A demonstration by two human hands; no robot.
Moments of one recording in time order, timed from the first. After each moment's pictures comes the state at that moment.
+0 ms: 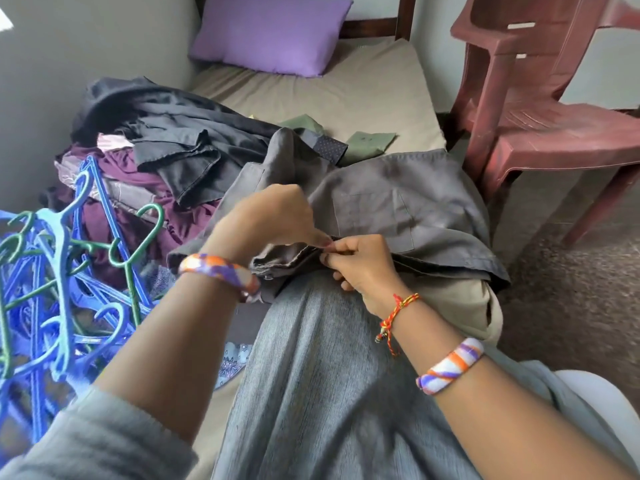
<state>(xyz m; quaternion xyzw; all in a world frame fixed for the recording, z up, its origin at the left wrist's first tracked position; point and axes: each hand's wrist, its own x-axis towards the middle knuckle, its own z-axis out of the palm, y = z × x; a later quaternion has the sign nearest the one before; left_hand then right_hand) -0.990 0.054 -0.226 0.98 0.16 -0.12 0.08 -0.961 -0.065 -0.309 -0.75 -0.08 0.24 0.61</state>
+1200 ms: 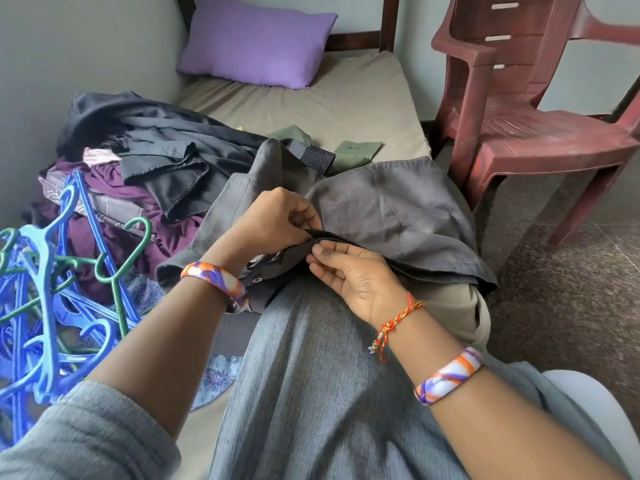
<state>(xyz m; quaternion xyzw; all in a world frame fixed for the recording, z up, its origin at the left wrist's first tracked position) -0.980 0.068 -0.253 0.96 0.05 0.06 0.26 -0.962 -0.072 -0.301 -0.44 0.04 0.37 0.82</state>
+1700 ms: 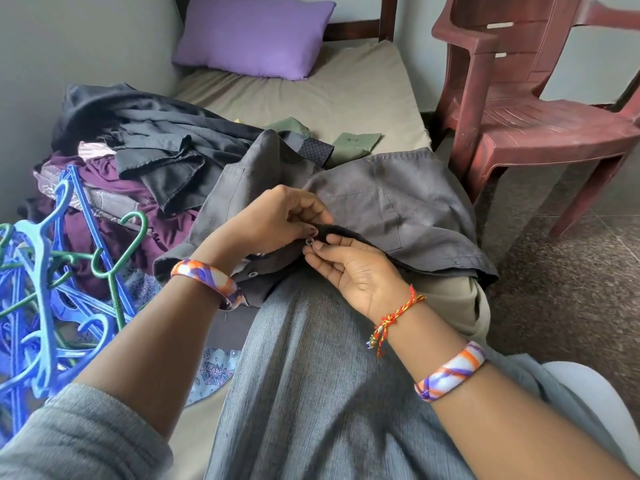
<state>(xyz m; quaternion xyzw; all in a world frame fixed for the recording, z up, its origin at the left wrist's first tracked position) -0.984 0.066 -0.253 0.94 -0.02 0.01 0.34 -0.965 -0.072 -0.295 -0.39 0.08 0.37 0.84</state>
